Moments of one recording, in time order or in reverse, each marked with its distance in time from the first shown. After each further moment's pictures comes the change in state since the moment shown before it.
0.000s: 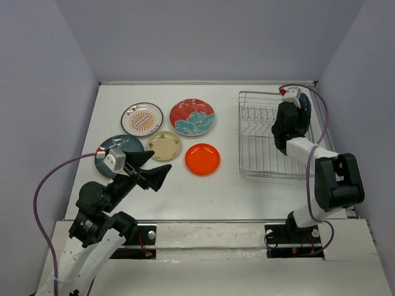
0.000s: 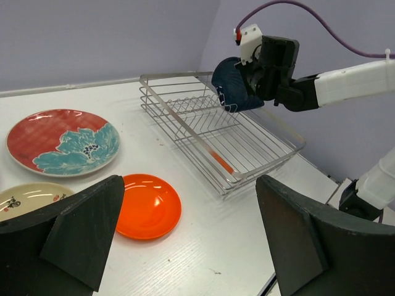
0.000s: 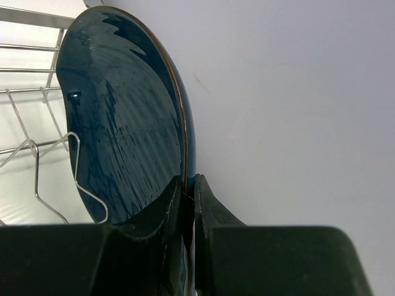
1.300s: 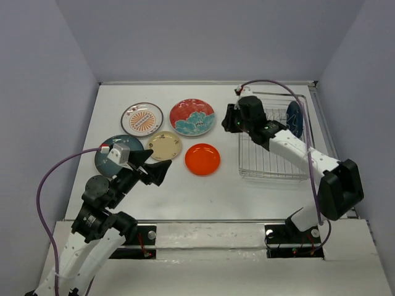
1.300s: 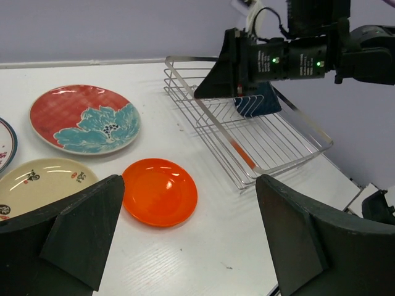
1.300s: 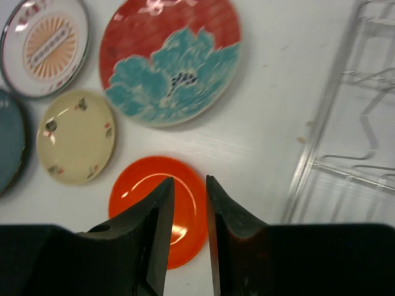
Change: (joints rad) left arm 0.002 0.052 0.000 -0.029 -0.077 -0.003; right arm 0.348 -0.101 0.323 -0.716 -0.815 0.914
